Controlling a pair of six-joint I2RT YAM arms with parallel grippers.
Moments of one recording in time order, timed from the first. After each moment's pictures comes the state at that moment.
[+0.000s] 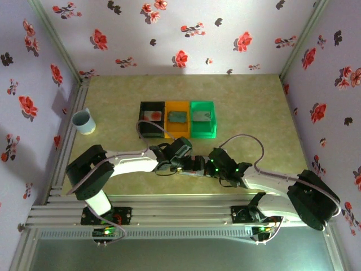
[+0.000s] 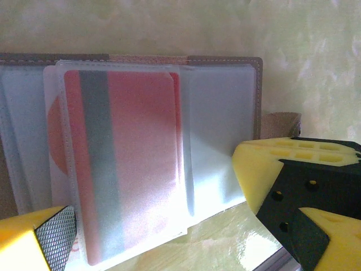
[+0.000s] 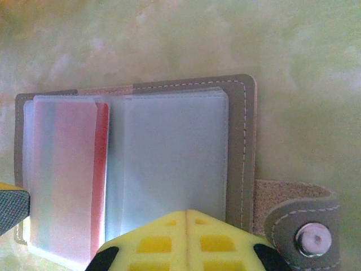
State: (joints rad) left arm -1.05 1.67 0.92 -0.18 0.12 -0.94; right arm 0.81 1.19 0.37 -0.11 0.03 0.93
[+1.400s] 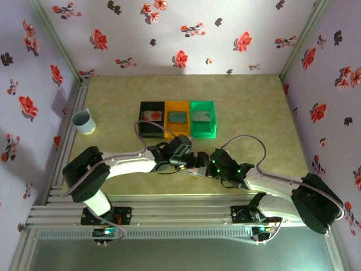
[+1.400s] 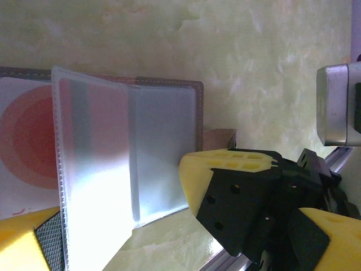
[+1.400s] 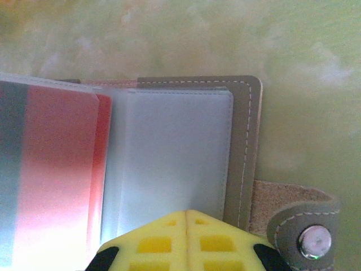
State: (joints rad) left arm -1.05 1.63 0.91 -0.07 0.17 -1.00; right arm 0.81 1.15 0.36 -0.16 0.05 0.93
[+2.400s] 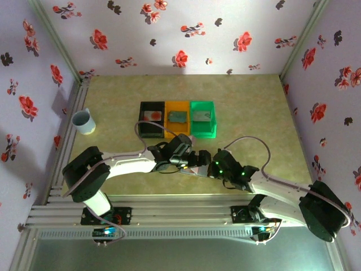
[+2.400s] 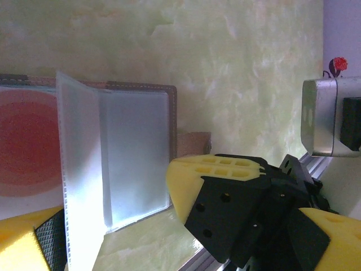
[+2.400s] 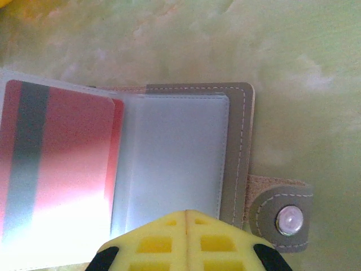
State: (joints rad) left arm -1.05 1.63 0.91 -0.01 0.20 -1.03; right arm 0.80 1.05 0.33 -0.17 0.05 0.93
